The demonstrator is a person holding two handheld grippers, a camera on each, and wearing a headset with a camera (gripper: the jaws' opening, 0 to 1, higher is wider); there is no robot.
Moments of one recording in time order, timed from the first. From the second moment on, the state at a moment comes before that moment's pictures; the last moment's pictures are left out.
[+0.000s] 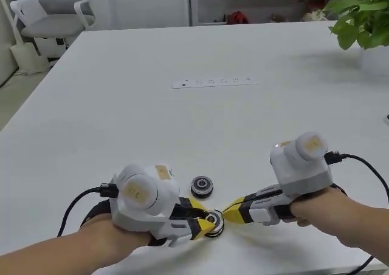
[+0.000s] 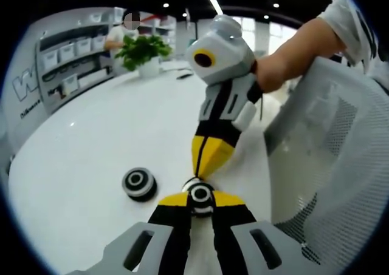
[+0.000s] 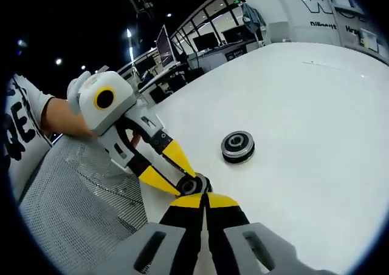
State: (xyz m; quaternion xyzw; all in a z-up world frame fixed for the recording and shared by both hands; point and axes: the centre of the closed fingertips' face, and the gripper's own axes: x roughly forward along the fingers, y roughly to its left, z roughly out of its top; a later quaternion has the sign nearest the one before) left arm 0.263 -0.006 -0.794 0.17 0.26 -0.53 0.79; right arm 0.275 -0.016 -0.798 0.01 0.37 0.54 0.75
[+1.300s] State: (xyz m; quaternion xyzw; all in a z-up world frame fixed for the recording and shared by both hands) left arm 0.264 -0.006 -0.794 0.19 0.26 -0.53 0.79; right arm 0.258 0.004 -0.787 0.02 0.35 0.59 0.73
